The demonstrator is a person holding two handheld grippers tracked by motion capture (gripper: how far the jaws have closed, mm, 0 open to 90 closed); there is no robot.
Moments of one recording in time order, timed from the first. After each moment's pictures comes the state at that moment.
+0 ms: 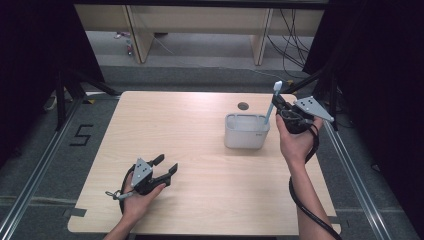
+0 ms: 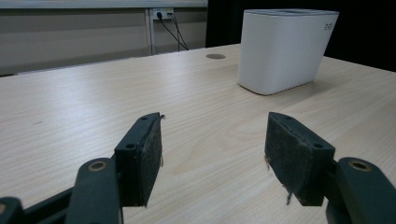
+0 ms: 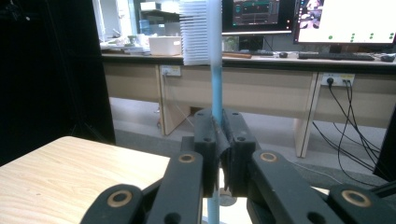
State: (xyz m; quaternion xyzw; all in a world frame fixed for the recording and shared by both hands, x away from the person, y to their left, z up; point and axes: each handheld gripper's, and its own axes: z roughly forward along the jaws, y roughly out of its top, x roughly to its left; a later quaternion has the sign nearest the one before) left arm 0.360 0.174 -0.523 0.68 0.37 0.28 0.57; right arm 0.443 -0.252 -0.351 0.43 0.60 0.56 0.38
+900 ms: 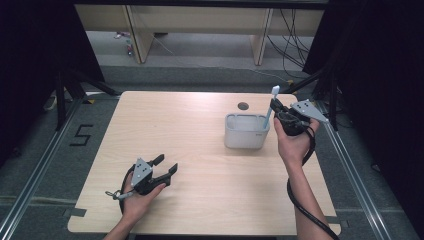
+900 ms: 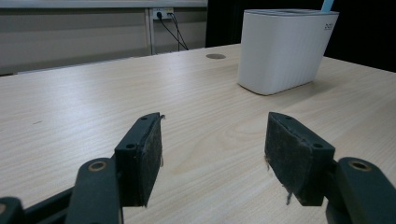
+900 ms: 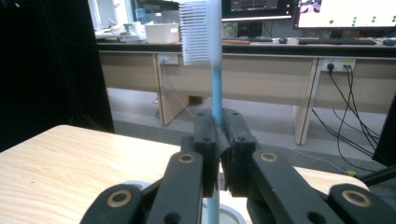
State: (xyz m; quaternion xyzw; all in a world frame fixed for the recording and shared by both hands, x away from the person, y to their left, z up) left arm 0.360 0.173 -0.523 0.68 0.37 0.28 0.57; right arm 0.450 -0.252 -0.369 0.45 0.61 0.55 0.36
